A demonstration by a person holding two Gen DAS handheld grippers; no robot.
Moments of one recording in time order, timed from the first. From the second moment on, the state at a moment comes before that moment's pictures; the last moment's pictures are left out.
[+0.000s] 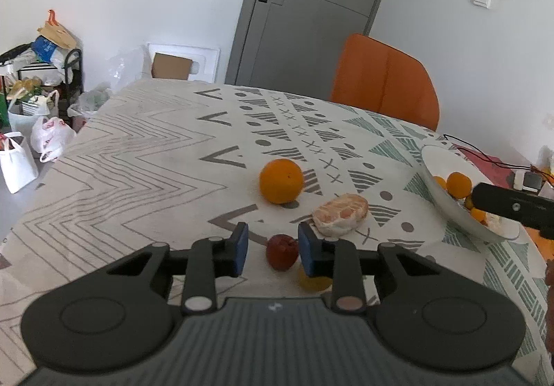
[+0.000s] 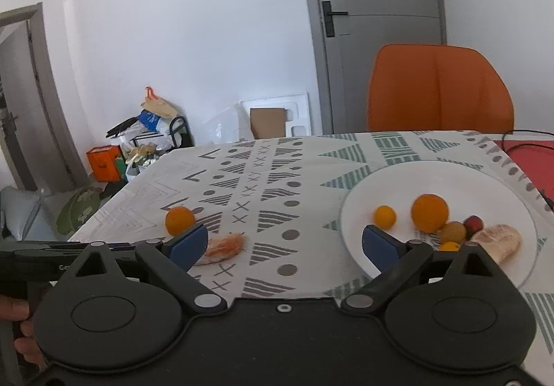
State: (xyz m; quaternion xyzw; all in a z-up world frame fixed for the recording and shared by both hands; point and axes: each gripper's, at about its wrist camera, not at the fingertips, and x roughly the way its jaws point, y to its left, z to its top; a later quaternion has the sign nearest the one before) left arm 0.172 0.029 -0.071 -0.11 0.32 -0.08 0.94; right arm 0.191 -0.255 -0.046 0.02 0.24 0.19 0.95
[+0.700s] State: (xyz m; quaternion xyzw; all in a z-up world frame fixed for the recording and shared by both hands) left arm 0.173 0.049 -0.072 -0.14 0.32 -0.07 0.94; right arm 0.210 -0.194 -0.059 -0.02 0.28 0.24 0.93
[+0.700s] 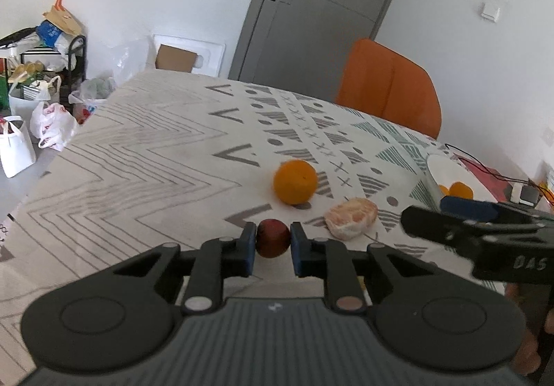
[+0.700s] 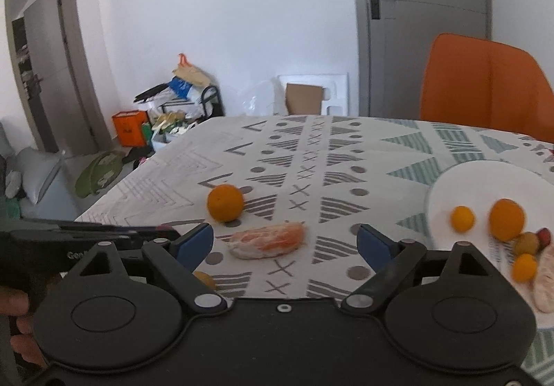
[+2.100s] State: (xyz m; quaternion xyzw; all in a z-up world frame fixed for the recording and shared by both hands) left arm 0.182 0.012 -0.045 -0.09 0.29 -0.07 0.95; right arm 0.210 -0.247 -0.043 0.01 0.25 0.19 0.95
